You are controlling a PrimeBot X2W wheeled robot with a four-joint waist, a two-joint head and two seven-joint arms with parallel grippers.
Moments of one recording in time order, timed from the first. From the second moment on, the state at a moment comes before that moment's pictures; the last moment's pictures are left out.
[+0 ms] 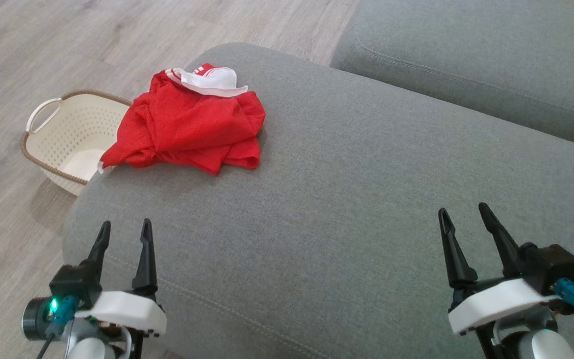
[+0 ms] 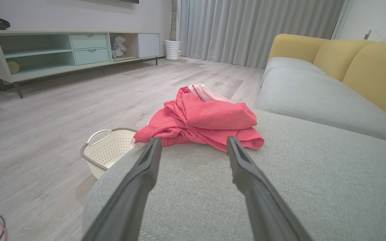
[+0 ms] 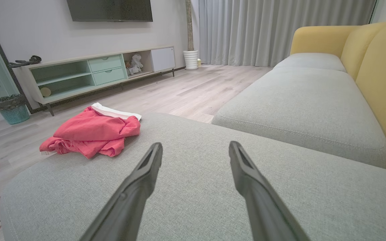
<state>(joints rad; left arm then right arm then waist) 0.00 0.13 -0.14 0.21 -0.19 0.05 -0.25 0.09 -0.04 0.06 -0.04 0.14 0.12 0.03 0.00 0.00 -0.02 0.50</state>
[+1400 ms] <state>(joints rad) -0.81 0.19 -0.02 1.11 -0.26 -0.10 -0.25 -0.14 -0.11 0.04 -0.23 0.07 0.12 0.21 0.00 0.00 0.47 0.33</state>
